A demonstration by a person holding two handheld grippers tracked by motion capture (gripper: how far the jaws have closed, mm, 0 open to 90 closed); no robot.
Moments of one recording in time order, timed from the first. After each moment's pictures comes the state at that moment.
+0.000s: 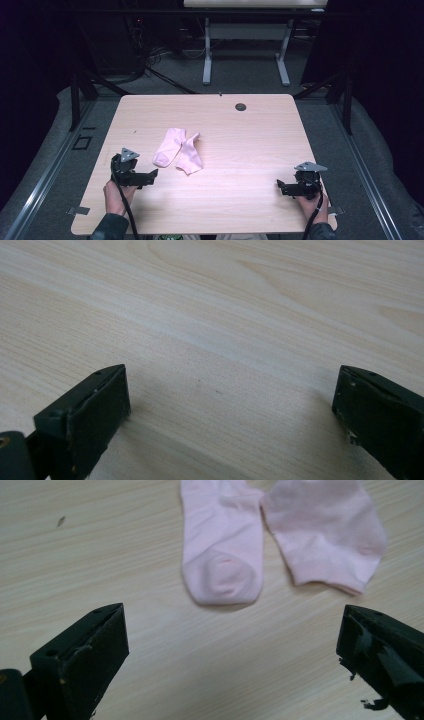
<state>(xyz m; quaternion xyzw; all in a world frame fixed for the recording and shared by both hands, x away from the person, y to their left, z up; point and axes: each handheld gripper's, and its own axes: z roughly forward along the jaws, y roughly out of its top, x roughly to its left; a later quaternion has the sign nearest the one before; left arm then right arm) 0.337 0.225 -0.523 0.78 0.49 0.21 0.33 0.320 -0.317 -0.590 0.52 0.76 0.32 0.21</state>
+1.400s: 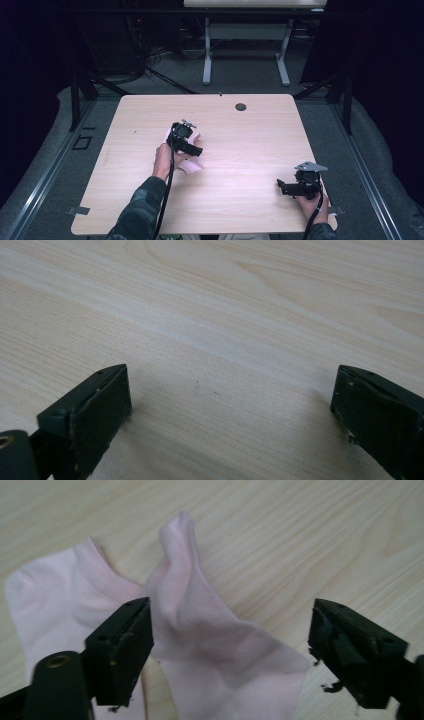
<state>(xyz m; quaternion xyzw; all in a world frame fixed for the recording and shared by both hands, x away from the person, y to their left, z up) 0.446 0.090 -0.522 0.86 0.43 0.11 0.26 0.320 -0.317 -0.590 0.52 0.76 0.32 0.22</state>
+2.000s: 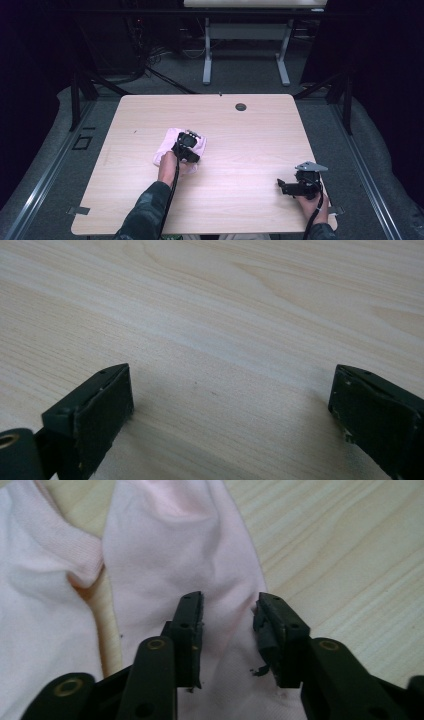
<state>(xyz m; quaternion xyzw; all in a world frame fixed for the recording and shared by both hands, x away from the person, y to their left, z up) 0.441 0.083 -0.556 0.87 0.44 0.11 0.21 0.320 -0.318 -0.590 0.52 0.76 0.32 0.22</state>
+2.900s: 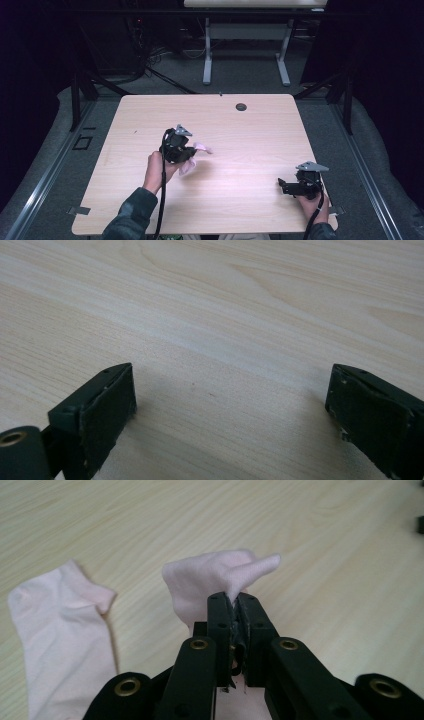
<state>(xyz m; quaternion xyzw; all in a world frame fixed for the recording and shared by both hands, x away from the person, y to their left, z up) 0.374 0.102 -0.469 0.86 0.36 0.12 0.34 0.320 -0.318 -0.589 0.52 0.76 0.32 0.22</state>
